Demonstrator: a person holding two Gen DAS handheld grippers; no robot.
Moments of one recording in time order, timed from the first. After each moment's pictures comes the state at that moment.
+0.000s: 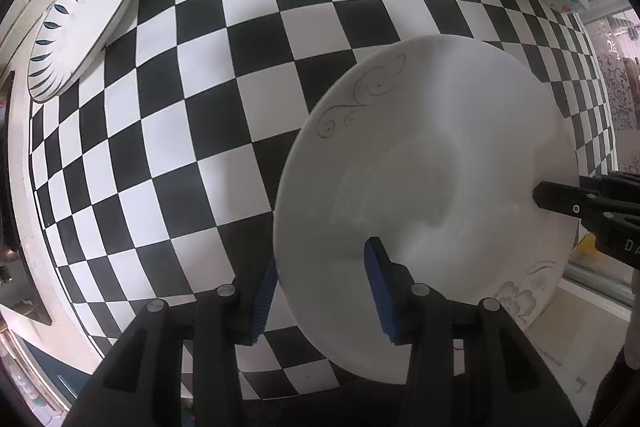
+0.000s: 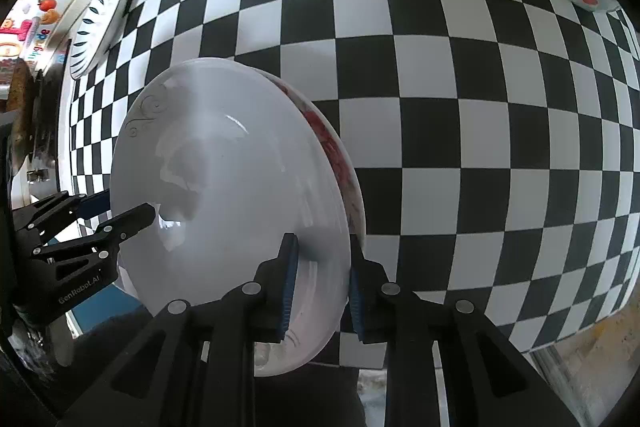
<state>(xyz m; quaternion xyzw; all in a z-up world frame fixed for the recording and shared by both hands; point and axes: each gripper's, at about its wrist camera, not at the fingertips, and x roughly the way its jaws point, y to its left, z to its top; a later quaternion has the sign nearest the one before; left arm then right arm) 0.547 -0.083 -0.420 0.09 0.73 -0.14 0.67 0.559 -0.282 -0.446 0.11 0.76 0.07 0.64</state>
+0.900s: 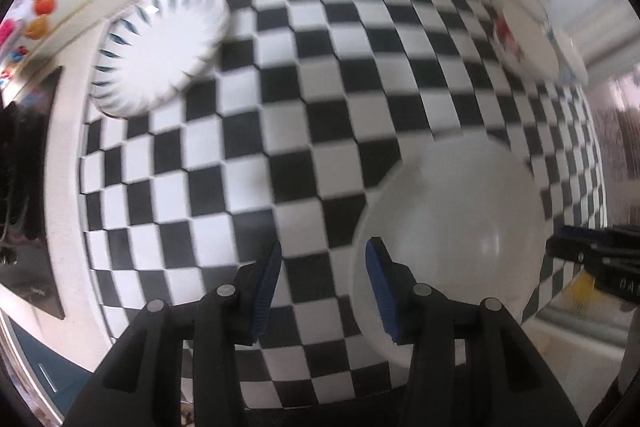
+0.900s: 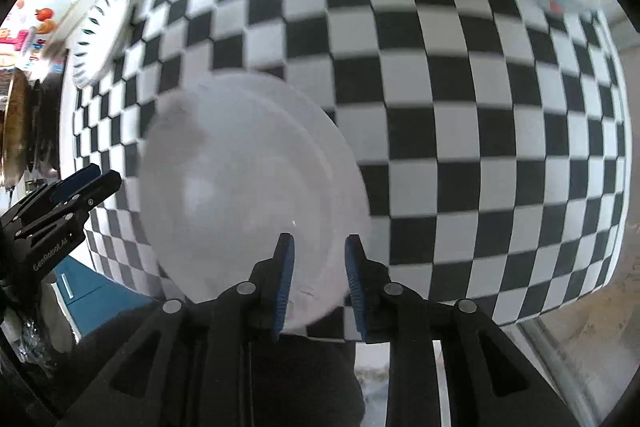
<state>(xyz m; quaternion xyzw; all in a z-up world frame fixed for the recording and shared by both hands) 0.576 -0.040 -0.347 0.03 0.66 -0.10 0.74 0.570 -0.272 -0.391 0.10 0.74 0.05 0.67</state>
